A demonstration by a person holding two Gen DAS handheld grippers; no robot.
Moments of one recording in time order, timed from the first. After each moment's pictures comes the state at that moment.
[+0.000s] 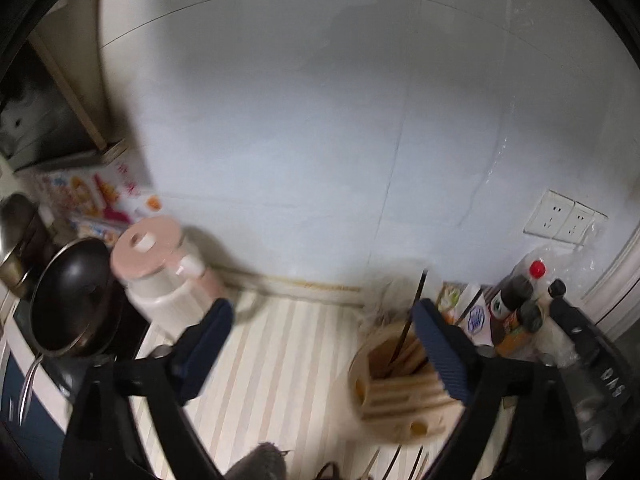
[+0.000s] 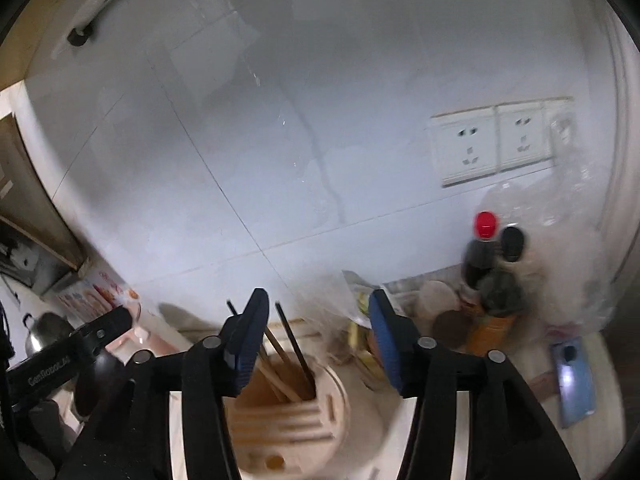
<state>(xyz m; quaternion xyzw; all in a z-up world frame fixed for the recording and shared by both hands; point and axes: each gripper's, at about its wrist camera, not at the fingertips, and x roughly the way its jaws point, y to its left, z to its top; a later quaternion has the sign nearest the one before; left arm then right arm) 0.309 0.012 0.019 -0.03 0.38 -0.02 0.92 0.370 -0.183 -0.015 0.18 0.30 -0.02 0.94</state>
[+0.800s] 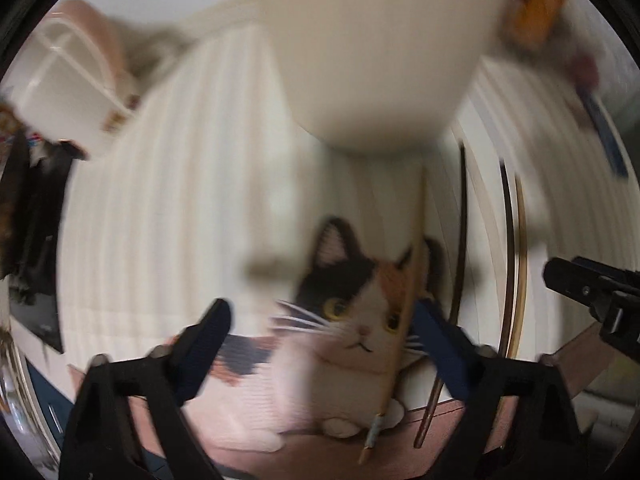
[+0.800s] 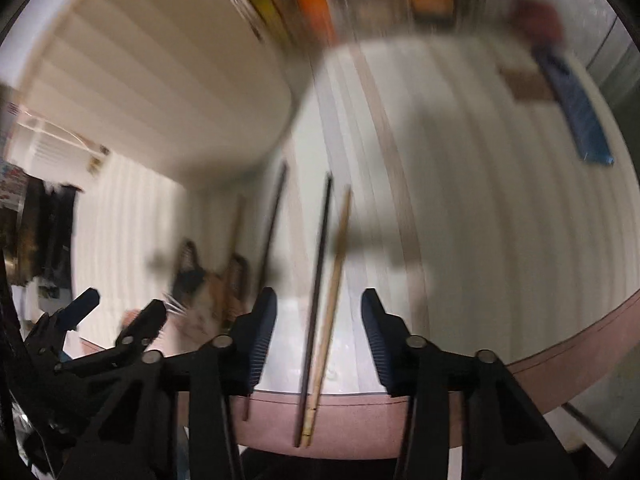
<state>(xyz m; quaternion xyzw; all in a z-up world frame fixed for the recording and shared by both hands) 0.203 -0.052 -0.273 0.13 0.63 -0.09 0.76 0.259 -0.165 -0.267 0.19 0.63 -0.04 0.75</state>
